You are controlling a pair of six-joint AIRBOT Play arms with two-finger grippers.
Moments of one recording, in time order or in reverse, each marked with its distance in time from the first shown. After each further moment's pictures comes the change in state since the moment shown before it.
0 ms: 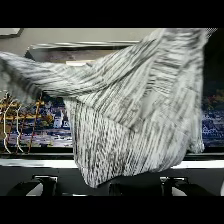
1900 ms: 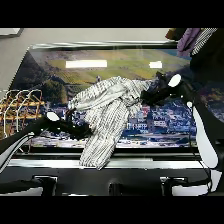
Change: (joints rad) left arm -0.281 -0.459 -0.884 -0.692 0.152 0.513; right arm -0.009 -0.320 -0.474 0.266 0.474 -0.373
